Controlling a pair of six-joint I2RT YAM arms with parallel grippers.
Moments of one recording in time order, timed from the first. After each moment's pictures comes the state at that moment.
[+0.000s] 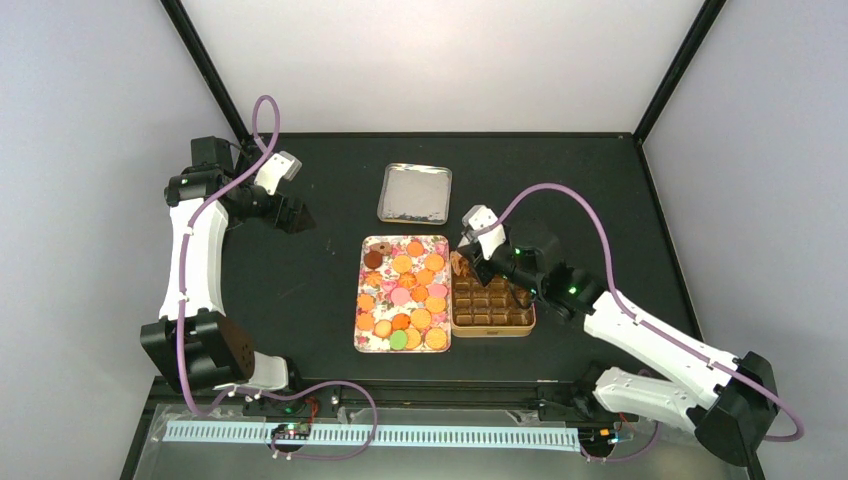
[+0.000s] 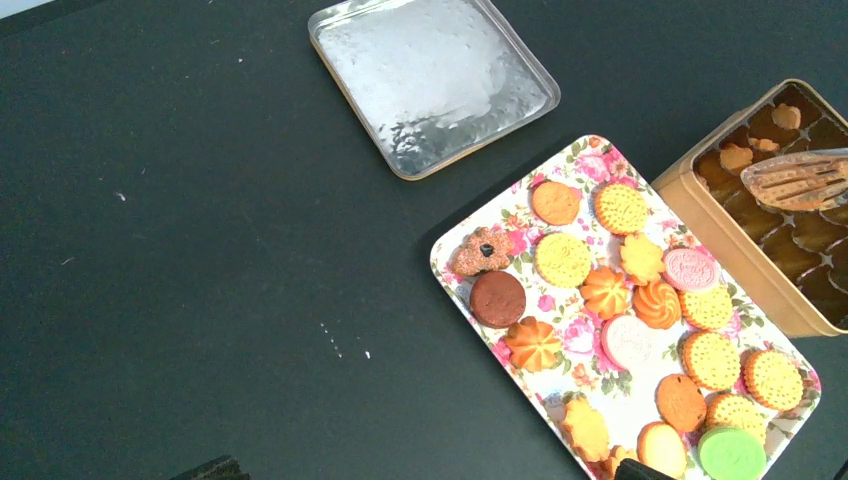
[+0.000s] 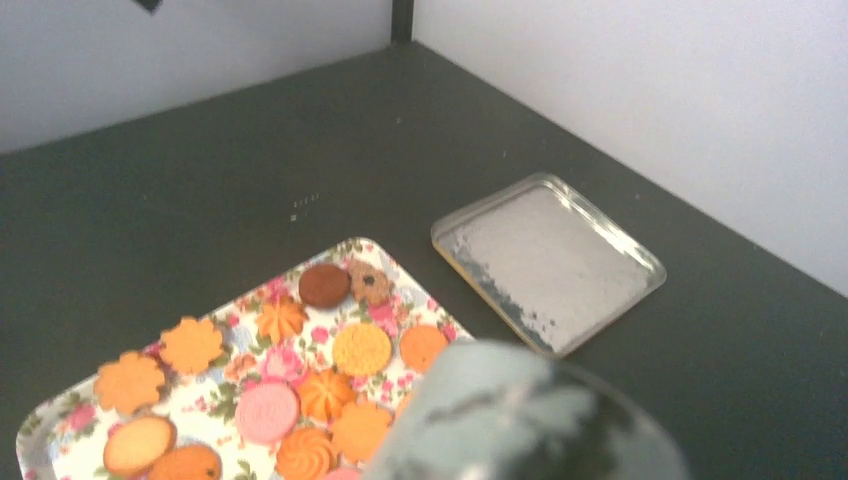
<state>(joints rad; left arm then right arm) 0.24 1.39 1.42 -1.11 0.66 0.63 0.81 1.03 0.79 -0.10 -0.02 -0.08</state>
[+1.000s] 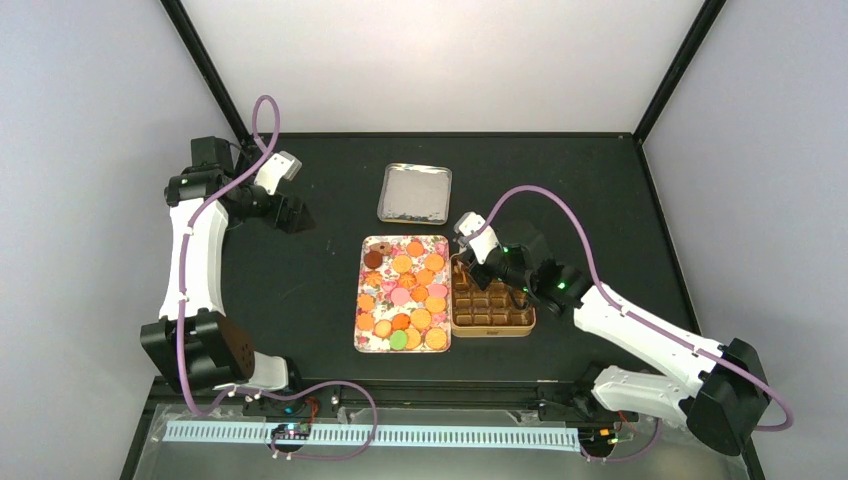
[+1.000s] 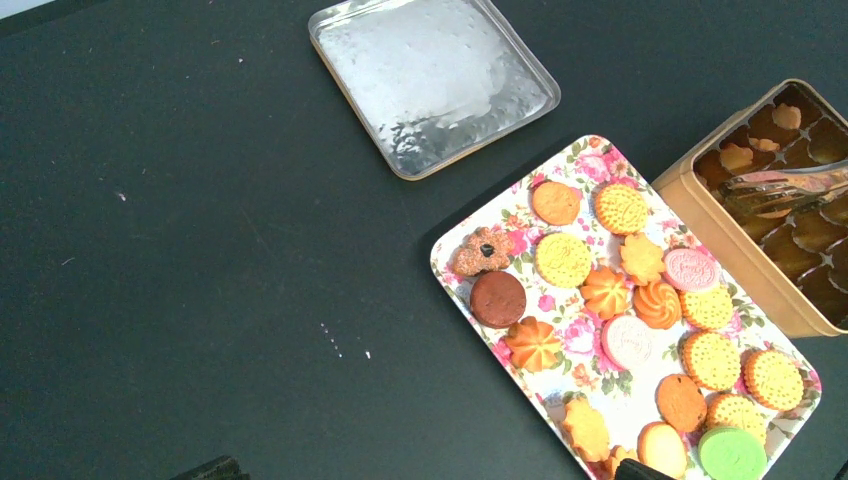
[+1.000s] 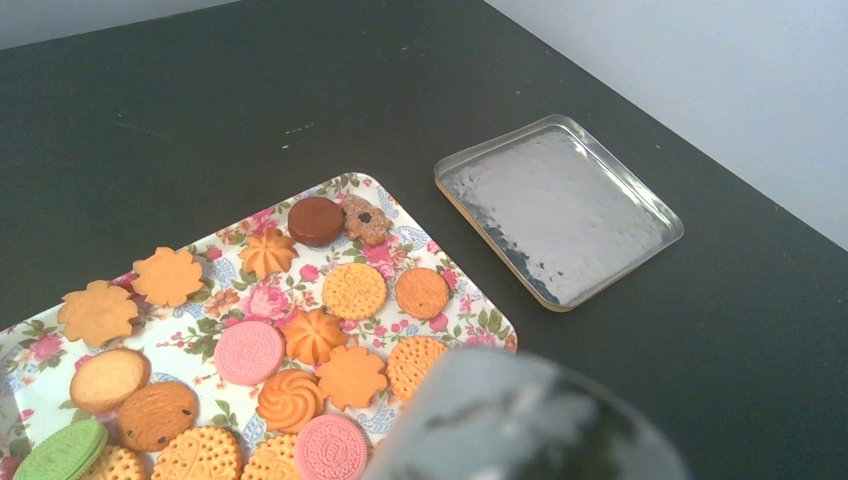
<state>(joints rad) 0.24 1.39 1.42 -1.11 0.66 0.63 0.80 1.10 0.78 -0.16 -0.02 -0.14</state>
